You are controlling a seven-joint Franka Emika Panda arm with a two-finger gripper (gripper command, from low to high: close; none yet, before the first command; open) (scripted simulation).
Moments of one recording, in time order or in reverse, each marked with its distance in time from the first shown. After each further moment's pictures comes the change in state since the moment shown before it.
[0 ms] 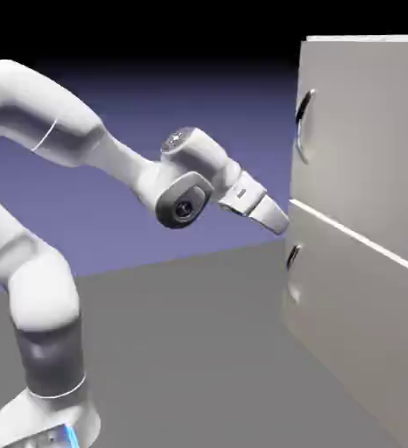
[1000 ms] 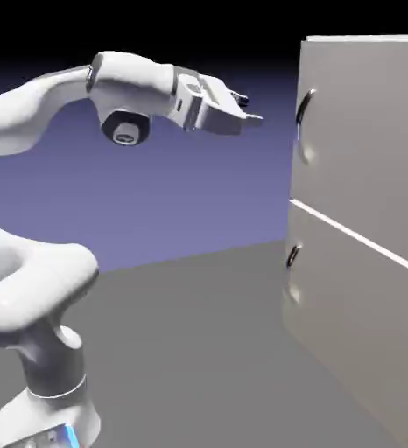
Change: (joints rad) arm -0.776 -0.632 0.598 0.220 1.305 -0.362 -0.489
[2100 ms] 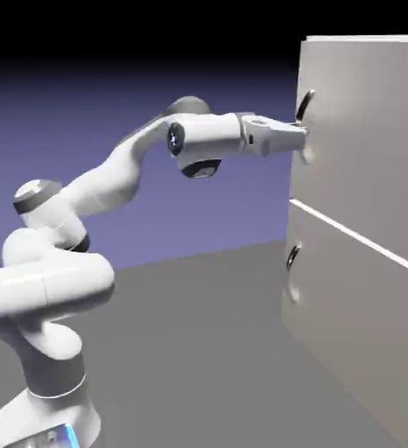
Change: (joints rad) arm -0.591 -0.418 0.407 0.150 1.019 -0.378 -0.445
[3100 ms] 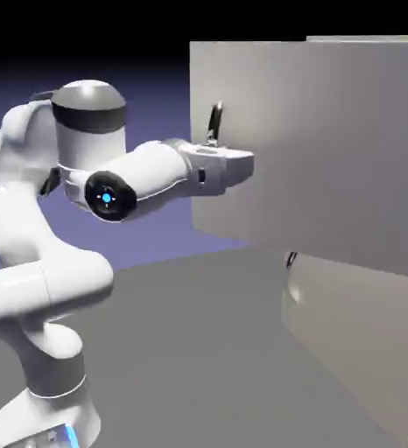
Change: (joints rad) arm -0.030 0.519 -0.812 -0.401 -0.704 -1.234 -0.666
